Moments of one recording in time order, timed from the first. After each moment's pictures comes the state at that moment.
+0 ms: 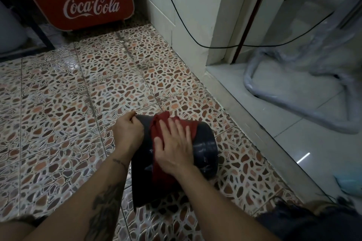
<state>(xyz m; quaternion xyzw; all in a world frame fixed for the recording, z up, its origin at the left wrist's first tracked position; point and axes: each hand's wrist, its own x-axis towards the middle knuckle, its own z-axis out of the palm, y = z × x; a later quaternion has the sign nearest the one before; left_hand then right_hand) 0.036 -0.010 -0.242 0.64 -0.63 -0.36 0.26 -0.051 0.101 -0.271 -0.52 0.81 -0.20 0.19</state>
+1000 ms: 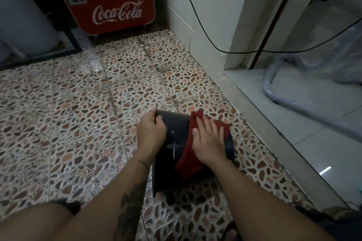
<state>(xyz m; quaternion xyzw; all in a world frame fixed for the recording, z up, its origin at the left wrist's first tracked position) 0.046 0.005 -0.227 0.60 -0.65 -0.38 0.28 -0.096 0.102 -0.281 -0.47 0.85 -0.17 0.19</state>
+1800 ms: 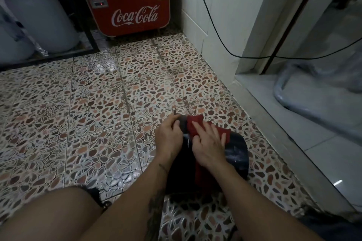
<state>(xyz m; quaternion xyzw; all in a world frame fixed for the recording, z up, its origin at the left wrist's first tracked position) 0.050 0.035 -0.222 0.58 -0.61 -0.43 0.32 -0.055 0.104 -0.261 -0.48 0.82 -0.22 0.22</state>
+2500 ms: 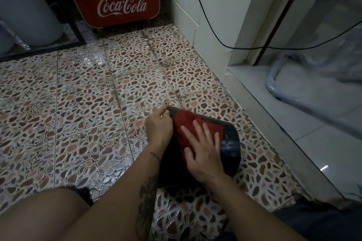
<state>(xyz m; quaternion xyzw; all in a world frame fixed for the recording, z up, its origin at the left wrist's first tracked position) 0.043 0.018 -0.227 0.62 -0.57 -0.44 0.30 -0.046 0.149 -0.276 -0.55 0.79 -0.21 0.16</state>
